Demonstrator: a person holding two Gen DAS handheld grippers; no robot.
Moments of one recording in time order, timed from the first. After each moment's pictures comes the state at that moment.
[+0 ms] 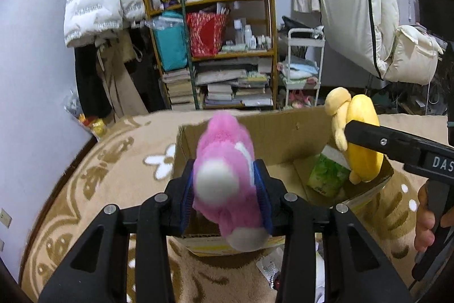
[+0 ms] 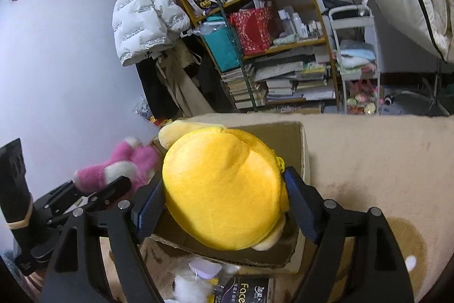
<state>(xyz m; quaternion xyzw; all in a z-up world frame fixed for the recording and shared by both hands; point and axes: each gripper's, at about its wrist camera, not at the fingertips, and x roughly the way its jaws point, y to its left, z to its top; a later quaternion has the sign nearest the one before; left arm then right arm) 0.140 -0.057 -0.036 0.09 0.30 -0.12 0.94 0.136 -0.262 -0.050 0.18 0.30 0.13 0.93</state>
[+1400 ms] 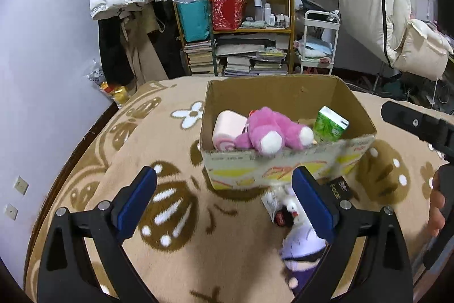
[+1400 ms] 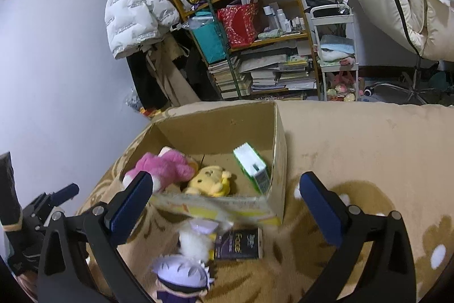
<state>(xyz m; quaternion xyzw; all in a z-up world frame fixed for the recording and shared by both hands) 0.063 -0.034 -0.012 0.08 0.37 -0.06 0.92 0.070 -0.269 -0.023 0.17 0.33 0.09 0.93</state>
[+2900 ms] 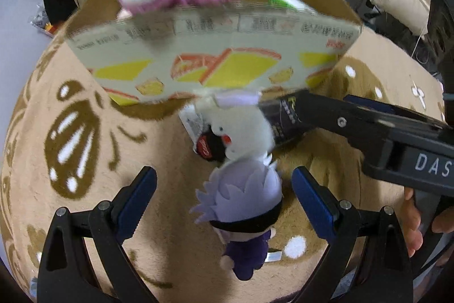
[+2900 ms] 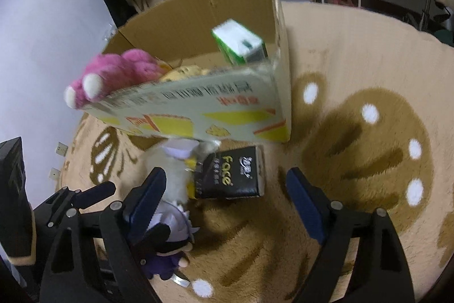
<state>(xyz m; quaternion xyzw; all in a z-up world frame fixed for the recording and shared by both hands) 0.077 -0.094 -0.121 0.07 0.56 -0.15 0.81 0.093 -0.249 -0.115 0.16 0.52 0.09 0.84</state>
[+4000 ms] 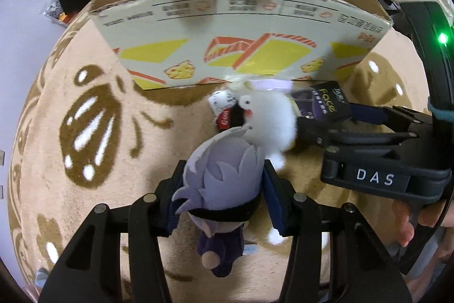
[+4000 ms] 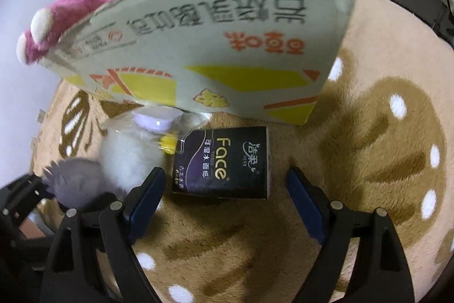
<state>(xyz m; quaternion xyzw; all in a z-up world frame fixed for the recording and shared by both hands) 0.082 -0.079 -0.126 0.08 0.57 -0.10 0.81 0.116 -0.208 -0.158 0.09 0.58 0.09 0.81</state>
